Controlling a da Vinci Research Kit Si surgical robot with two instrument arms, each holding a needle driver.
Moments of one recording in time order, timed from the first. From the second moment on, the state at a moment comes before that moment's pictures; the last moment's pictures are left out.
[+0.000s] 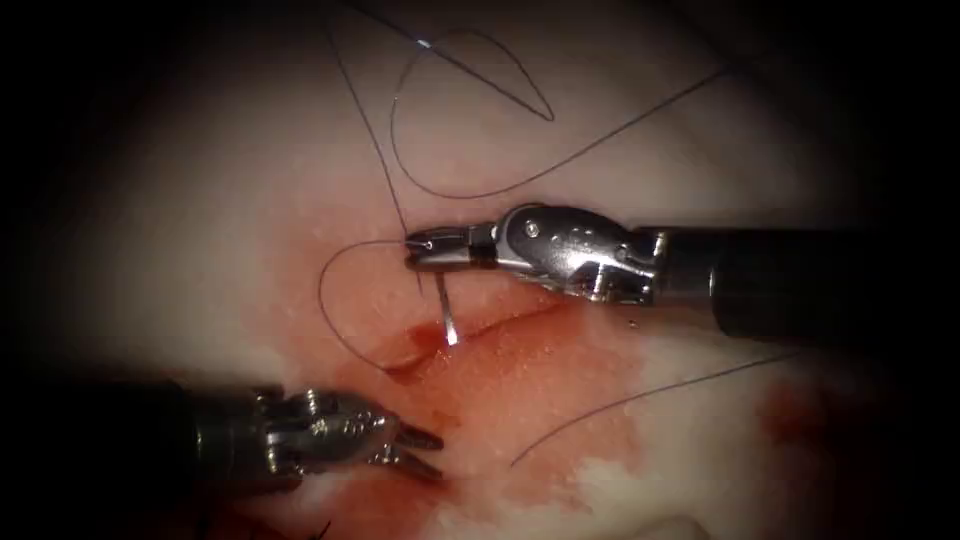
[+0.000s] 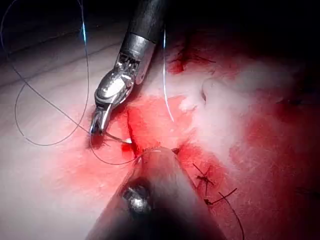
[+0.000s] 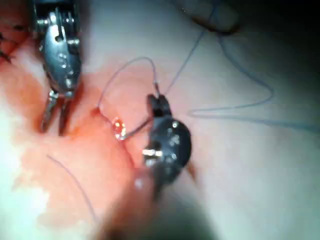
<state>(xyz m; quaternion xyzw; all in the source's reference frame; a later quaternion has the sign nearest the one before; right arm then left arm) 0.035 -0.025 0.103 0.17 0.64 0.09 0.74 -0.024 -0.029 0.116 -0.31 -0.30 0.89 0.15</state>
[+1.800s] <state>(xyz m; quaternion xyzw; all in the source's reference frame) 0.034 -0.028 0.102 0.40 0.55 0.22 0.69 -0.024 -0.030 0.116 -0.31 -0.30 0.89 0.15</state>
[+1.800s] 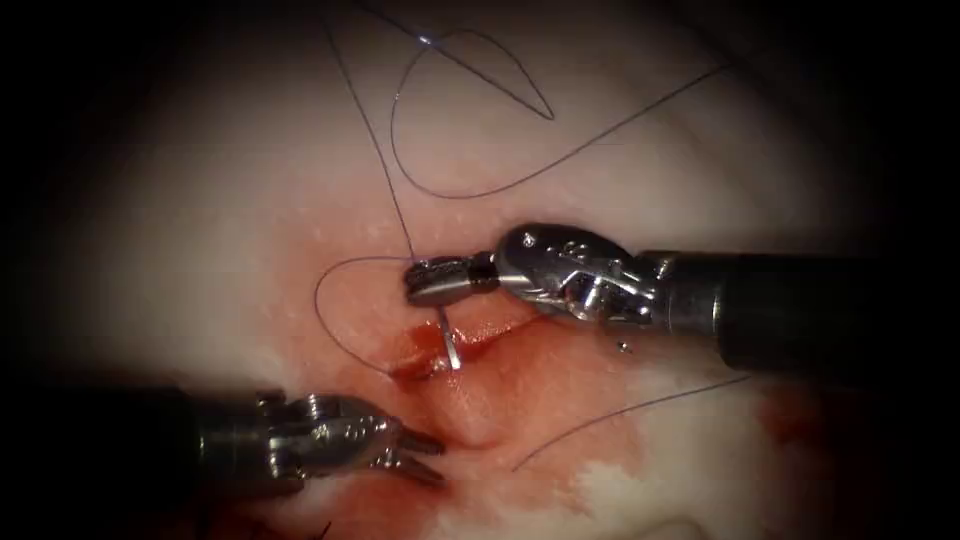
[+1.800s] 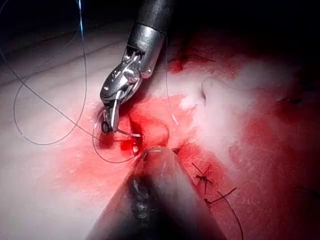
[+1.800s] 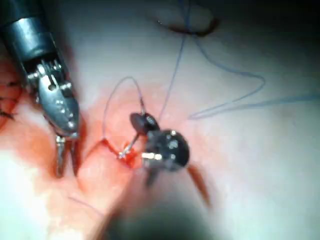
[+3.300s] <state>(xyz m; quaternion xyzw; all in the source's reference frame) 0.035 -0.032 0.101 0.59 0.39 0.32 0.63 -0.024 -0.030 0.116 -0.31 -0.30 0.89 0.15</state>
